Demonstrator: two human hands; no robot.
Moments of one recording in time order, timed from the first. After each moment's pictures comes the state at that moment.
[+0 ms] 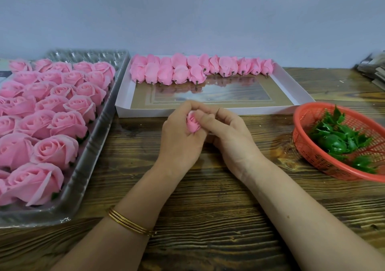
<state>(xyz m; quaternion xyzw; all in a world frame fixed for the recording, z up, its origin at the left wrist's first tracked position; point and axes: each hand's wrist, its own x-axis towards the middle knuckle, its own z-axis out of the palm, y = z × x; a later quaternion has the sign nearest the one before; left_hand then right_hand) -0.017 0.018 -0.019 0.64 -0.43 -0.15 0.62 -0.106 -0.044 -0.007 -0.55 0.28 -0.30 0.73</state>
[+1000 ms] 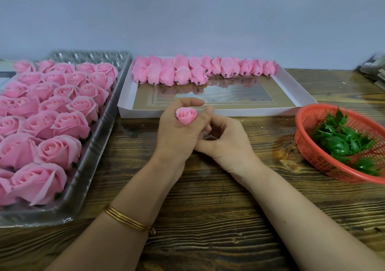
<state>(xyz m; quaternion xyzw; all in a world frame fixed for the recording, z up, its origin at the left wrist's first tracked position) -0.016 0.015 -0.014 0.51 -0.30 -0.28 0.75 -0.105 -0.040 -0.013 -0.71 0.22 -0.30 0.60</state>
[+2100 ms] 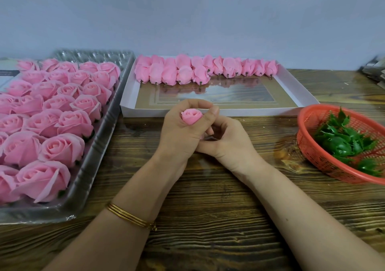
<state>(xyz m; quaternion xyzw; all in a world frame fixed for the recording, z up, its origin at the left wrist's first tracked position) -0.015 0.016 -0.011 0.50 -0.31 -0.32 0.74 -0.106 -0.044 -0.015 -0.73 0.20 -0.29 0.59</state>
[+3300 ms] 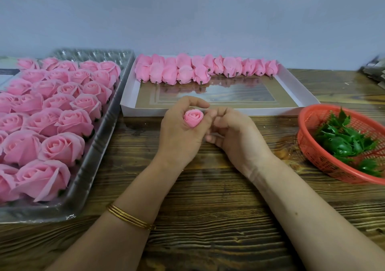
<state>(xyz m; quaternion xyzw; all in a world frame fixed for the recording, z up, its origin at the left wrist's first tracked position) -0.011 0.018 -0.015 0.61 -0.39 -0.17 0.66 -0.109 -0.053 -0.004 -0.52 0.25 -0.27 0.77</state>
